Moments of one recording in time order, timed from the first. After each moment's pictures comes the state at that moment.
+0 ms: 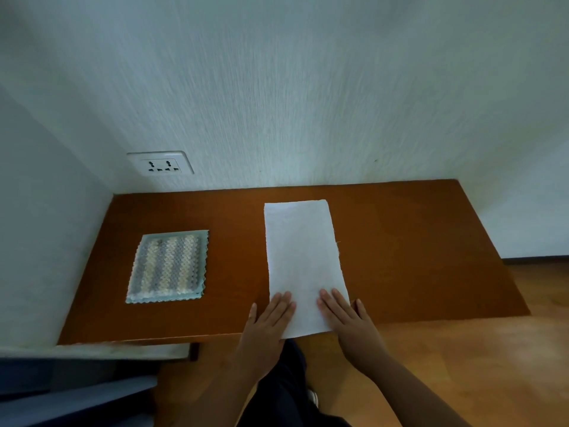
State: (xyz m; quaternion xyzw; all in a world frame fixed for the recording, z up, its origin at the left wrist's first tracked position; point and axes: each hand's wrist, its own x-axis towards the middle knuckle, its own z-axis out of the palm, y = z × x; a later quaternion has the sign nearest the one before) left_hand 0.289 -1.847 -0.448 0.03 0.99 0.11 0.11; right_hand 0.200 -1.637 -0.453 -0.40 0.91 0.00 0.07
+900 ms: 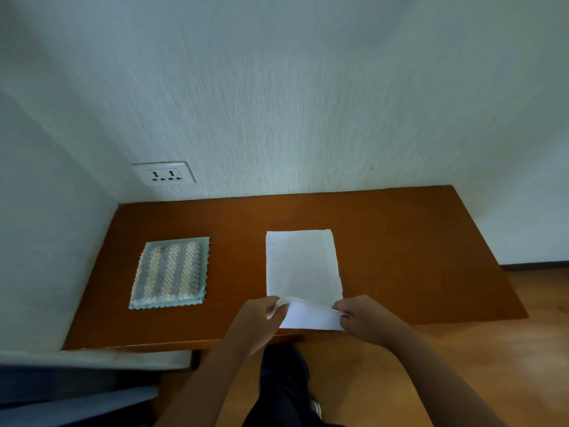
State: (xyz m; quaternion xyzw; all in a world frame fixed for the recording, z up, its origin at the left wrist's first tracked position) left_hand 0.261 -1.857 -0.380 -0.13 0.90 0.42 0.06; right_hand 0.162 -1.652 -0.357 -0.31 0.87 -0.17 0.36
